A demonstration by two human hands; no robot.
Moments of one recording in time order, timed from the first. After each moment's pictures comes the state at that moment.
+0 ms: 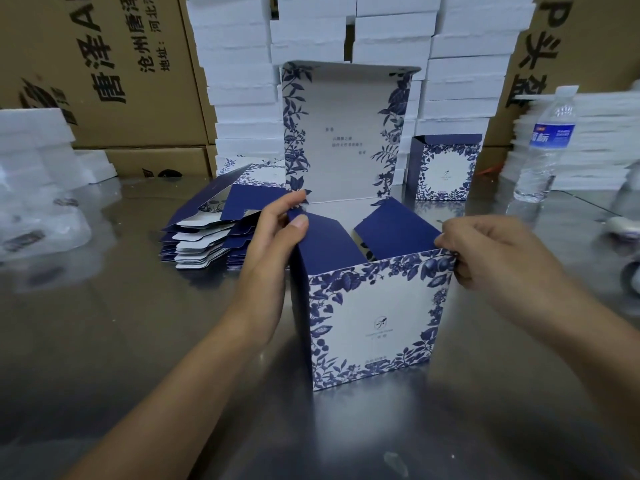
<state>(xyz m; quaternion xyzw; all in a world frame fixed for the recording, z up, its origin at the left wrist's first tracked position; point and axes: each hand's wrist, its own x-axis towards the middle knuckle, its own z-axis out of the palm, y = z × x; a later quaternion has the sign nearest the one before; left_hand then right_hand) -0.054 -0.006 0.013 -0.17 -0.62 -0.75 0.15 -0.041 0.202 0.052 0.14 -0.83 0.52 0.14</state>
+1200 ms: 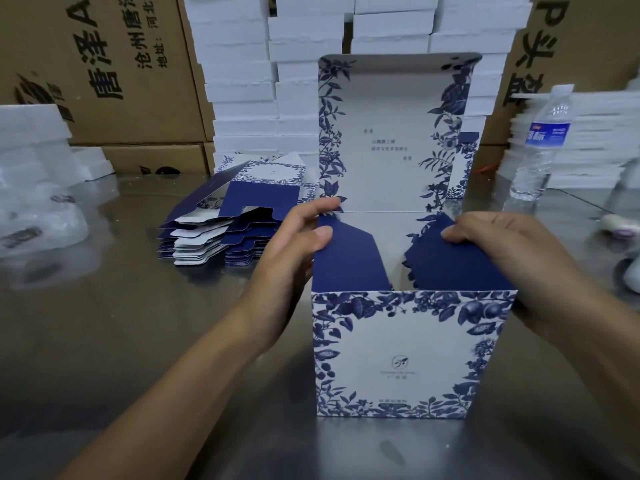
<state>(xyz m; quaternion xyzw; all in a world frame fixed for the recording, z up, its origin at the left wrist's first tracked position) -0.036 0.006 0.025 -0.20 -0.60 -0.77 0.05 -0.025 0.206 0.063 0.07 -0.75 0.66 0.07</state>
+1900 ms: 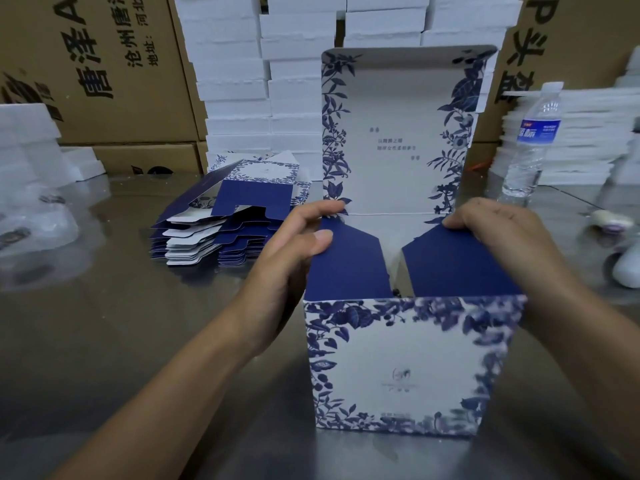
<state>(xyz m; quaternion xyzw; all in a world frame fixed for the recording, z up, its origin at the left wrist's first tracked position) -0.032 0.007 0.026 -0.23 -0.60 -0.77 0.00 -0.027 0.205 0.065 0.01 -0.75 0.65 0.14</state>
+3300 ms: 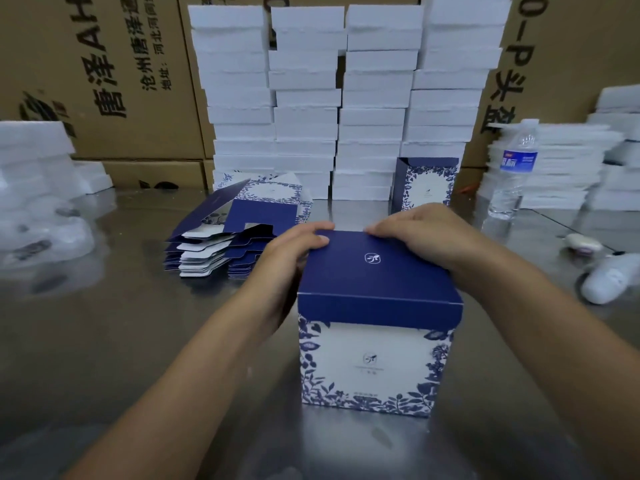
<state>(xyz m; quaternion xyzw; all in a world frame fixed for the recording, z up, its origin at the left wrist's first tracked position) -0.040 0.006 0.051 -0.07 -0.60 -0.80 -0.01 -0.051 0.175 0.093 0.01 -0.83 0.56 0.02</state>
